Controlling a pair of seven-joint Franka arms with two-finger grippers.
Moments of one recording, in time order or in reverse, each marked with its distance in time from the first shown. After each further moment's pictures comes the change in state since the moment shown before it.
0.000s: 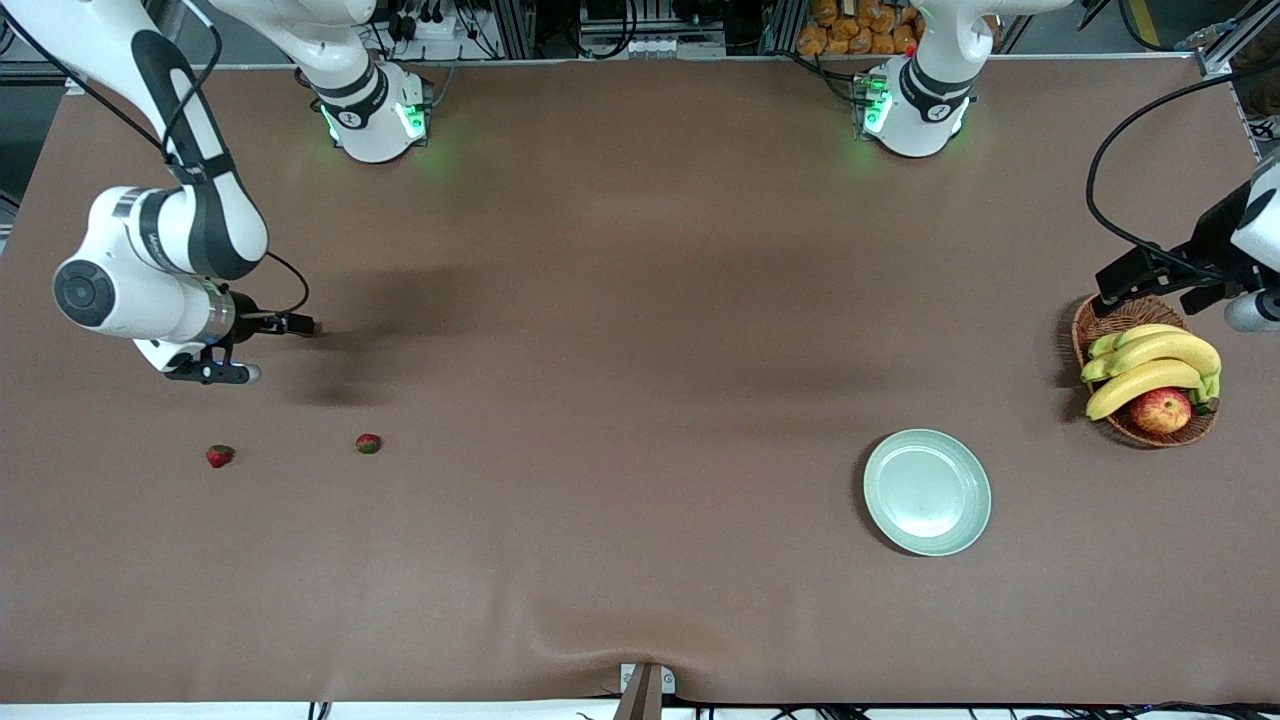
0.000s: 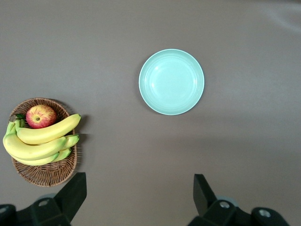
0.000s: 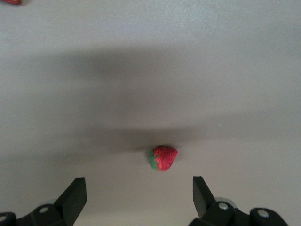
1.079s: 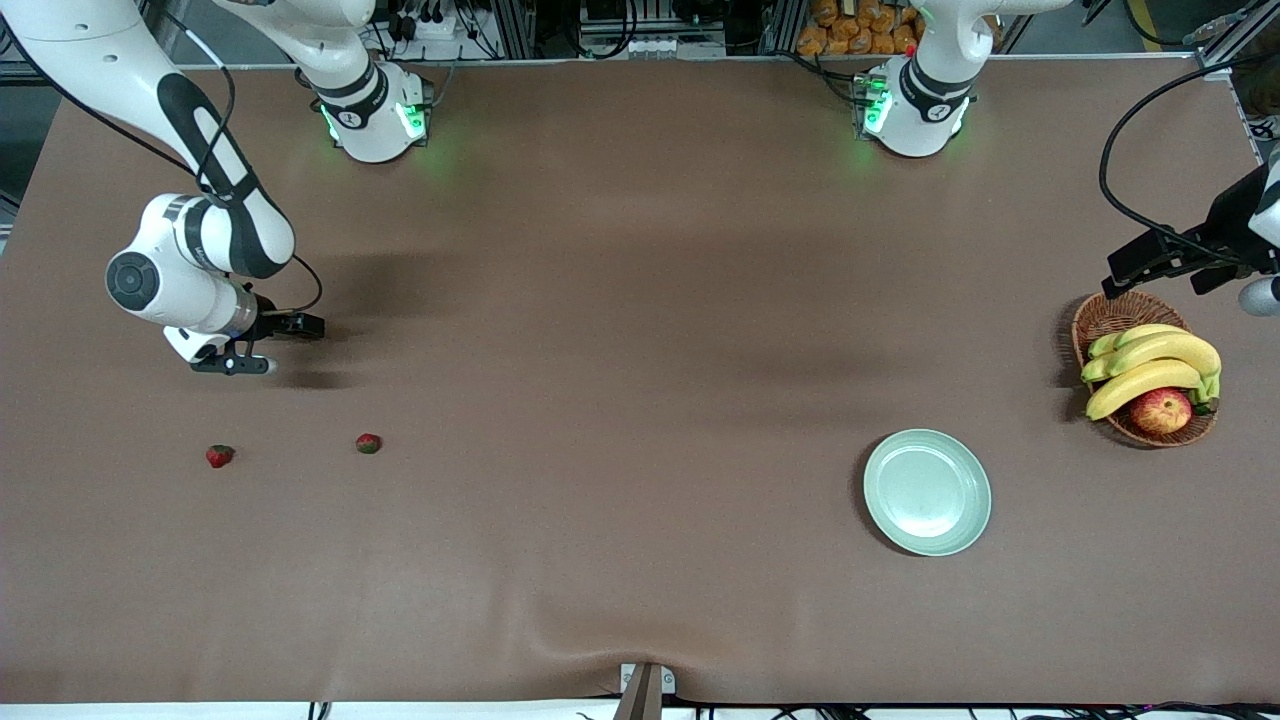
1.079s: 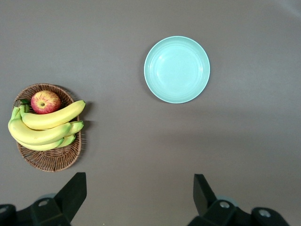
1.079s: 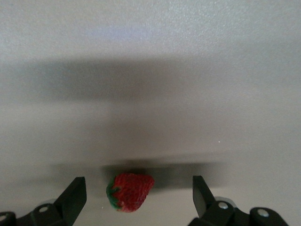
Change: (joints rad) left arm 0.014 -0.016 0.006 0.001 0.000 -0.062 0.000; right arm -0.069 0.075 0.000 -0.168 -0.021 0.307 -0.074
